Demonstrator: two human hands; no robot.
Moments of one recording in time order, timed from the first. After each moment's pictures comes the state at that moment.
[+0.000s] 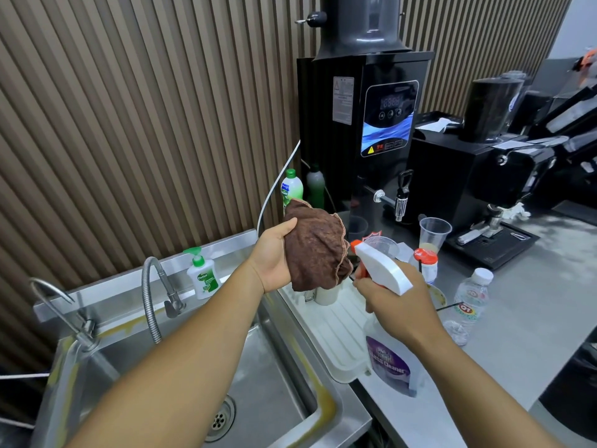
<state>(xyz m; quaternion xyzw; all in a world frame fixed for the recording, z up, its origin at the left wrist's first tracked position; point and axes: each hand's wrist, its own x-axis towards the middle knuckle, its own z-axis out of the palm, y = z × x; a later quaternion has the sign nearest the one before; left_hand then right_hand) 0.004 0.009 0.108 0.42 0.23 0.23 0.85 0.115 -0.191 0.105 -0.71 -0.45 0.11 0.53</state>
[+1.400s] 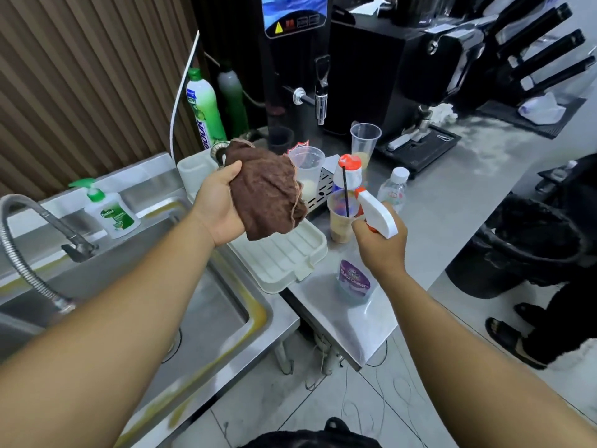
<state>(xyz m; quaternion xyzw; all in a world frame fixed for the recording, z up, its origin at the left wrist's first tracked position) 0.056 -0.058 0.059 0.40 0.24 0.21 0.86 0.212 -0.254 -0.018 -0.73 -0.22 0.09 0.64</state>
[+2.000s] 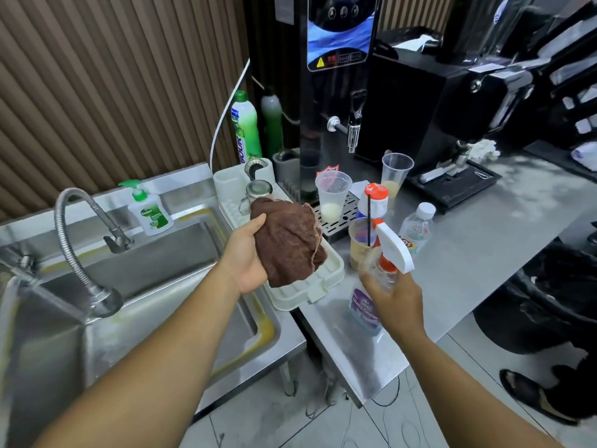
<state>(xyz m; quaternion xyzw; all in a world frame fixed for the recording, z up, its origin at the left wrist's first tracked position) 0.041 -0.090 0.022 0.31 0.31 0.26 0.86 0.222 -0.276 -0.064 -0.83 -0.26 0.12 0.48</state>
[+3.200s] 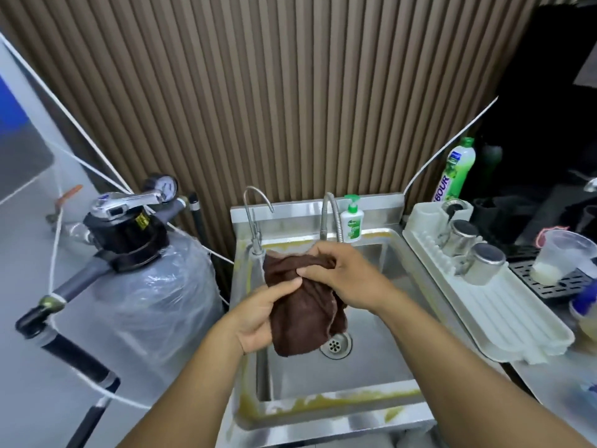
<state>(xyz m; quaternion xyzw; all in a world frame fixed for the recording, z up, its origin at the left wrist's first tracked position) -0.382 -0.065 0.036 0.33 0.32 0.35 0.81 -0.199 -0.071 0.083 -0.48 -0.66 0.43 0.39</state>
